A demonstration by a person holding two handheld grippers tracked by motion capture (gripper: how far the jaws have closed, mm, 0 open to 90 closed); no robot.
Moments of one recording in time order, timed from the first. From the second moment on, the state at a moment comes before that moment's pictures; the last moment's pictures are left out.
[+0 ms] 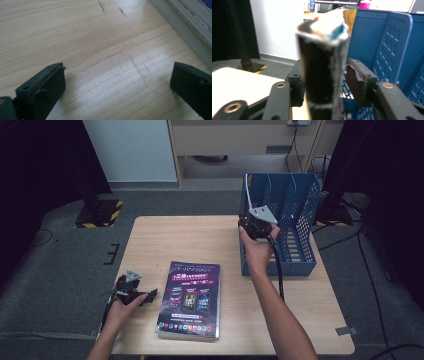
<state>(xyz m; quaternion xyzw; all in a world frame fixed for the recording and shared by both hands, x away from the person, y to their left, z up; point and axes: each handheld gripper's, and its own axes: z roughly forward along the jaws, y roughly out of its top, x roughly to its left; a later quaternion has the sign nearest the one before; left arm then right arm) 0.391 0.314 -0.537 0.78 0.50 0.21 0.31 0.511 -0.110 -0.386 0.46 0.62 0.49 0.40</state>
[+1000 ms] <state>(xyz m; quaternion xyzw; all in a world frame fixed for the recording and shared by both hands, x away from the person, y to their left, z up) 0.392 0.313 -0.537 0.78 0.50 0.20 0.31 0.441 -0.140 -0.402 0.42 0.68 0.52 0.31</state>
